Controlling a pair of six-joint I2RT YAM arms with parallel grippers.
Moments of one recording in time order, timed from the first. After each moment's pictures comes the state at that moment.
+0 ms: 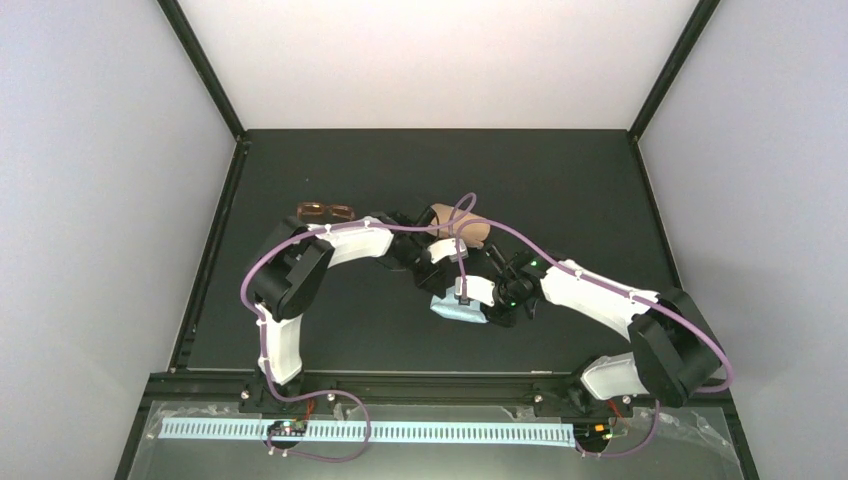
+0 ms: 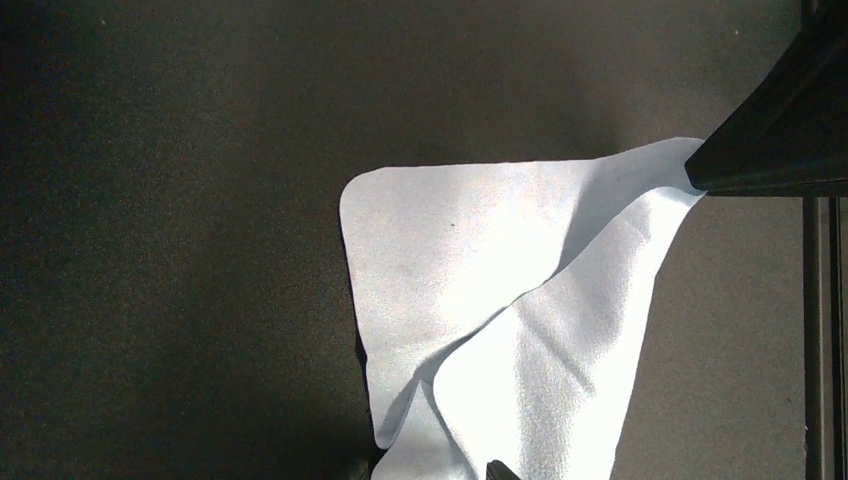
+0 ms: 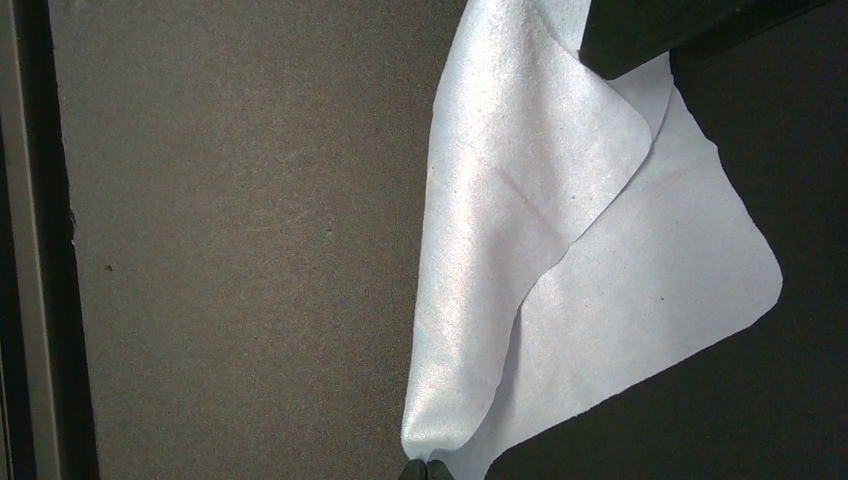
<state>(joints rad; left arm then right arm) -0.68 1.95 1.20 -0.46 0.66 0.39 0.66 1.37 0.74 -0.66 -0.36 -0.73</state>
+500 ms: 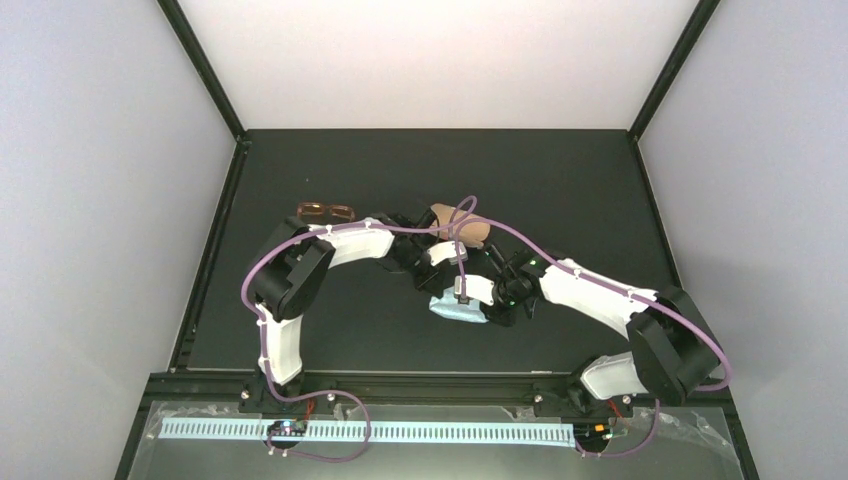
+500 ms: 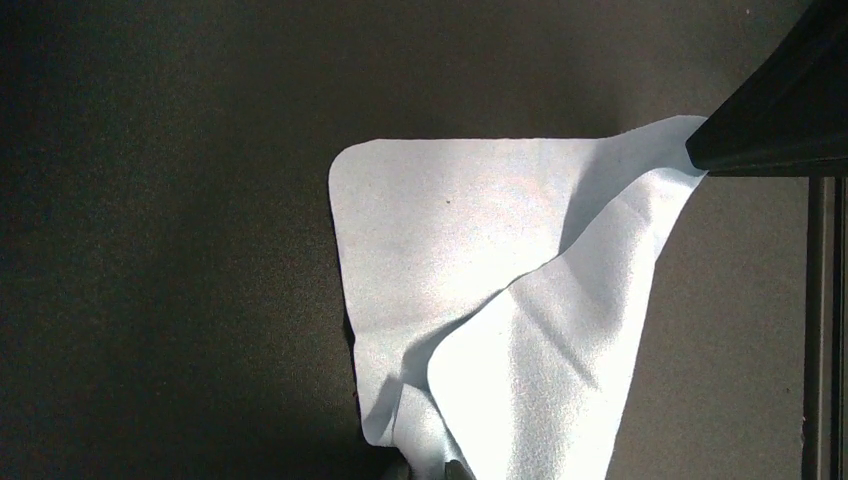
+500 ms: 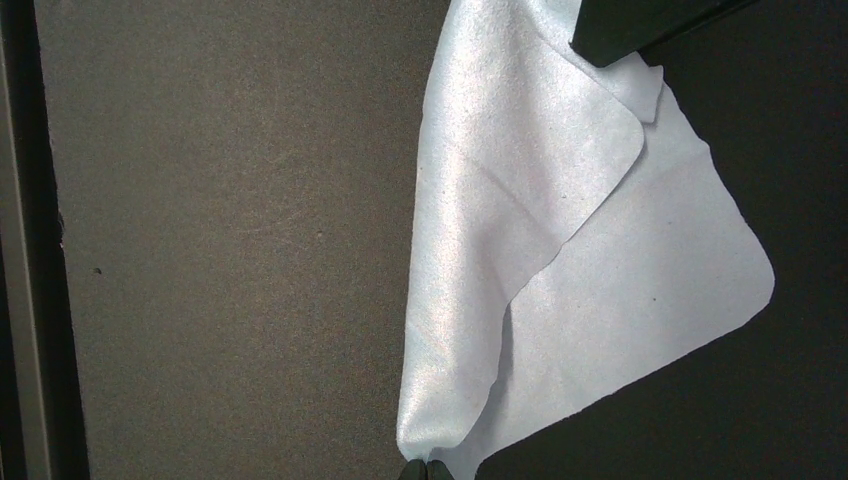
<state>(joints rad) -0.68 1.95 1.19 -0.48 0.65 0.38 0.66 1.38 0.74 -0.66 -0.35 -0.73</state>
